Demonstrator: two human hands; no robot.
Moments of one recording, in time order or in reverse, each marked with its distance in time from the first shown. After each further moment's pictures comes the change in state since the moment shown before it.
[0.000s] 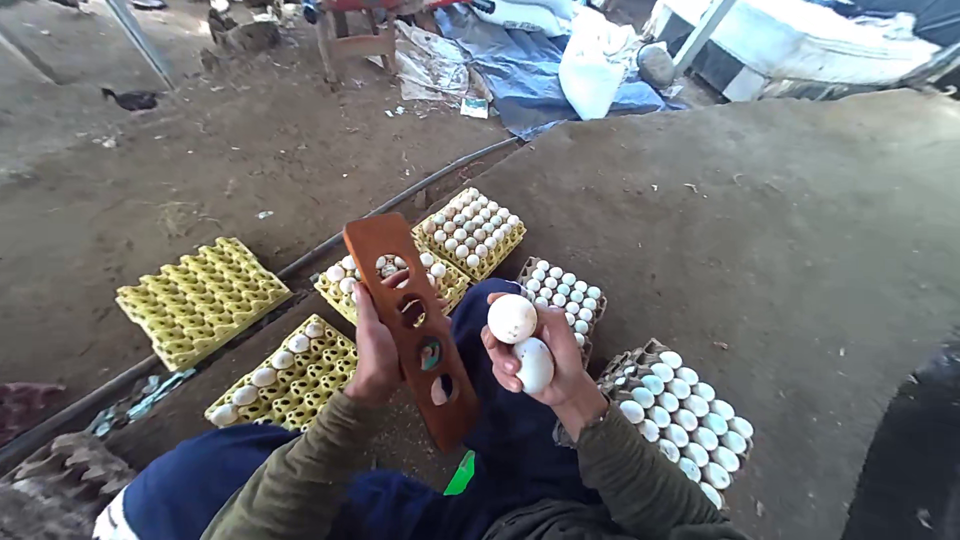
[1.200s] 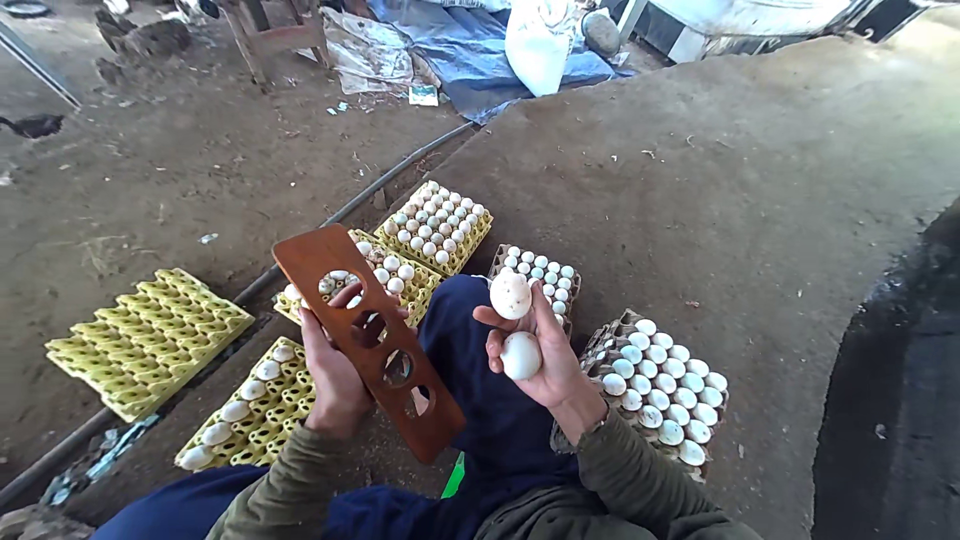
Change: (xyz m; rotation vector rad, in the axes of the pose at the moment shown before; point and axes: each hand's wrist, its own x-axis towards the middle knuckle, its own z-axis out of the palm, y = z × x) left_hand -0.002 -0.005 -0.002 -0.038 -0.063 0.064; right_hand -0.030 -0.008 0.007 -0.048 0.474 -0.203
